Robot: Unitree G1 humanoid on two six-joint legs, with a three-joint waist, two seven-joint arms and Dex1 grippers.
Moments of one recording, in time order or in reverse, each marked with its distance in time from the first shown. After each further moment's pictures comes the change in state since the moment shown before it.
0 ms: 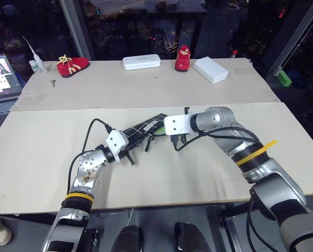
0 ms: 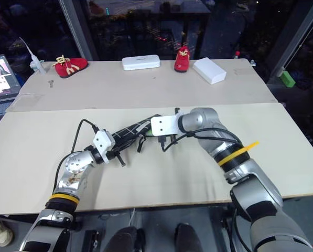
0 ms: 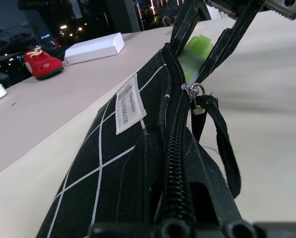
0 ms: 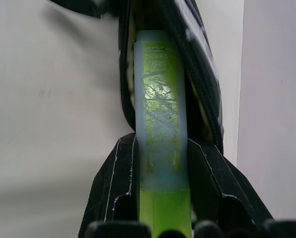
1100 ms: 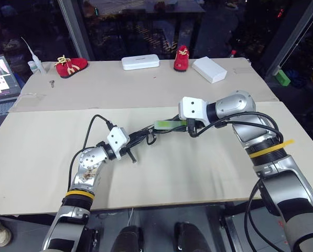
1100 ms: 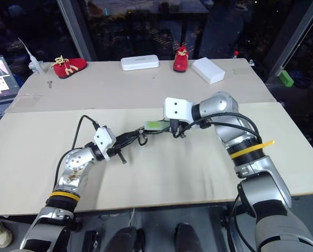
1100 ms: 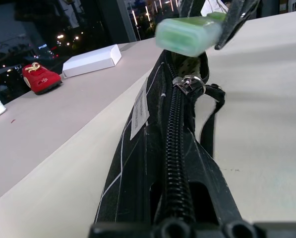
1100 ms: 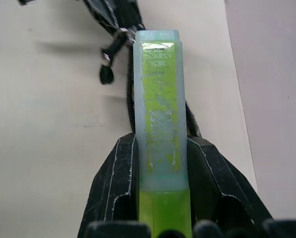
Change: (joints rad) left arm -0.020 0.001 -0.008 -0.029 -0.001 0.005 -0.006; right arm 0.003 -0.102 -0.190 -0.035 0.285 0.095 0.234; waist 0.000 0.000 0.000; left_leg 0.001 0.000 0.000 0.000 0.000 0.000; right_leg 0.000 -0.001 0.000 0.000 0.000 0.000
